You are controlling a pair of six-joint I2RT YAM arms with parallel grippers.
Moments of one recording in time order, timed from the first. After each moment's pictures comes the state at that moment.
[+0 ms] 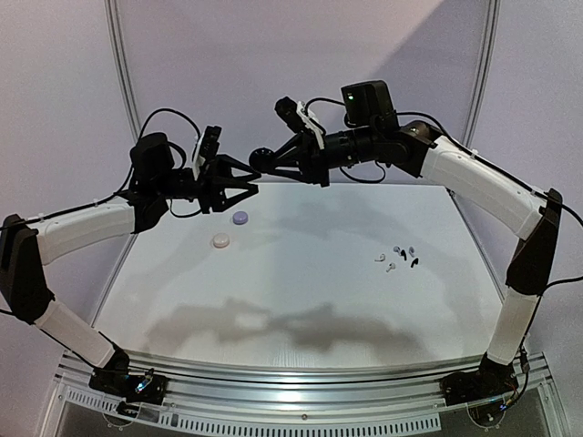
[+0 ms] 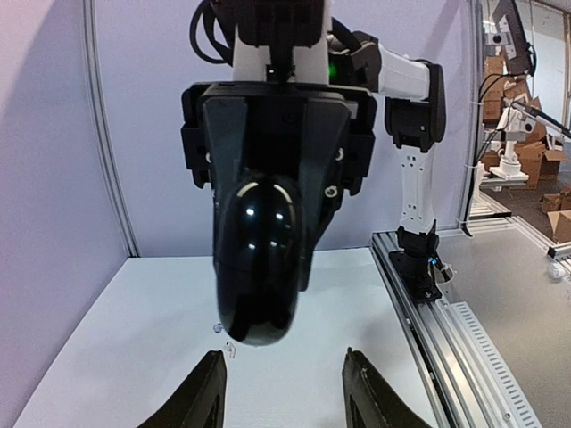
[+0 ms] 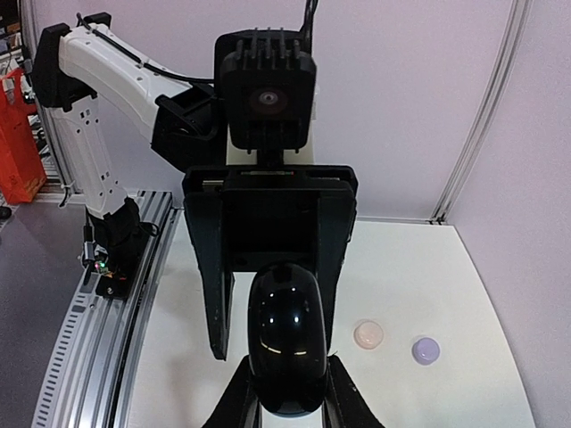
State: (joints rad) left arm -0.46 1.47 1.06 0.48 1.10 0.00; right arm 0.81 1.85 1.95 -0.44 -0.66 -0.30
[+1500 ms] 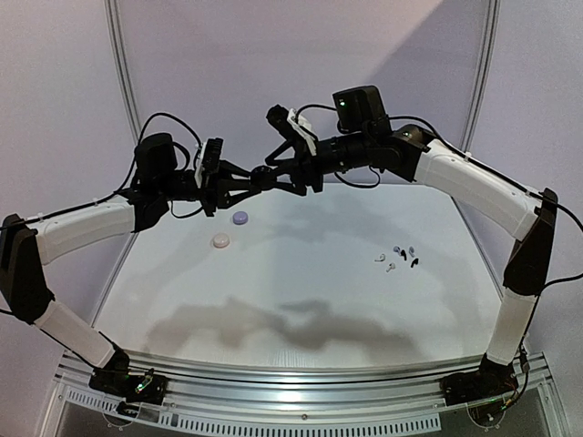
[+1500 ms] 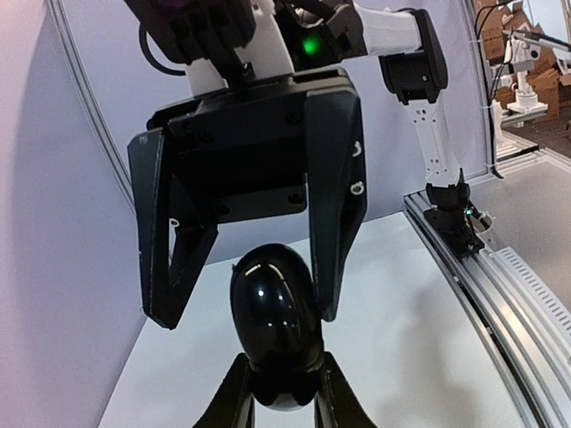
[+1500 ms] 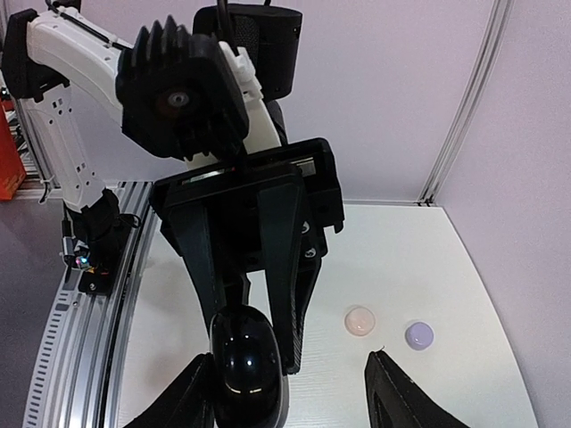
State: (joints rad) left arm -0.47 1.47 1.07 0.39 1.08 0.32; right arm 0.83 1.87 1.95 -0.45 -0.56 -0.31
